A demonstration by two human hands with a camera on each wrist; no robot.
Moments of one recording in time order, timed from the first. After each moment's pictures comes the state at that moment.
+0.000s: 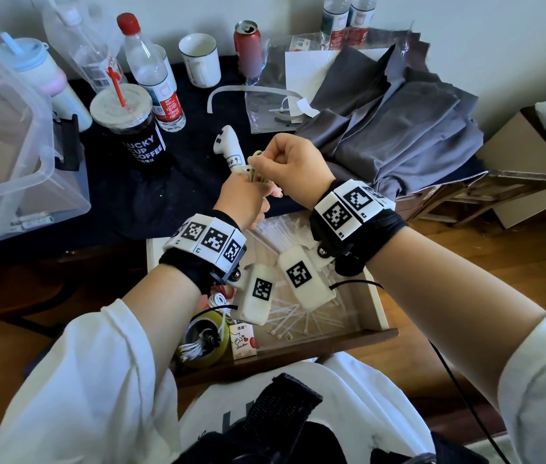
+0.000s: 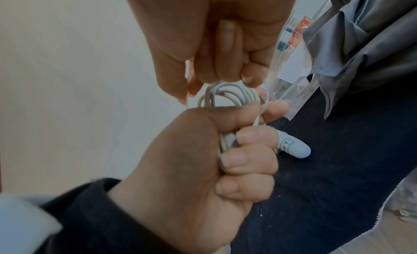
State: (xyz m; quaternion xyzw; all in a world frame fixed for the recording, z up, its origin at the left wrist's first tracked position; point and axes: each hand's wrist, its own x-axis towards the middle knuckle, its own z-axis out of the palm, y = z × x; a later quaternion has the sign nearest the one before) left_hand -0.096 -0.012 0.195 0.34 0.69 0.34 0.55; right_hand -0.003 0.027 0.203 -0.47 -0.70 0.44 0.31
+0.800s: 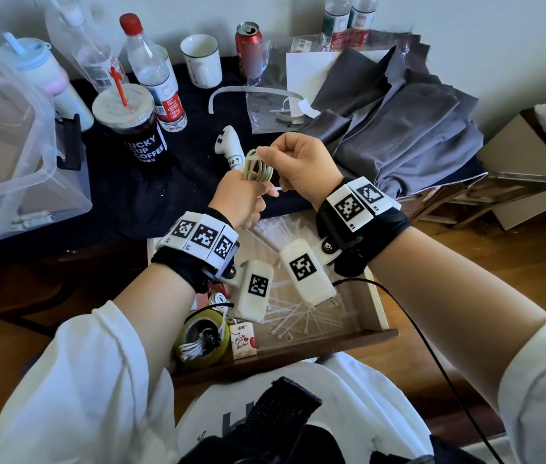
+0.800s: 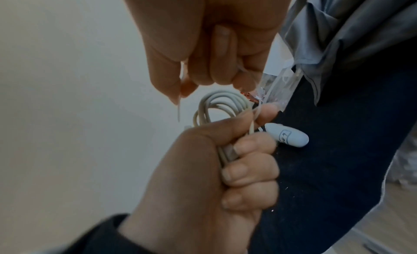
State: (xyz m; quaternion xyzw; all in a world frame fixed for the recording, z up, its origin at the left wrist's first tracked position) left_hand -0.108 -0.012 0.192 0.36 0.67 0.34 0.55; right_hand 0.002 0.028 0.205 -0.44 -0.64 0.52 0.36
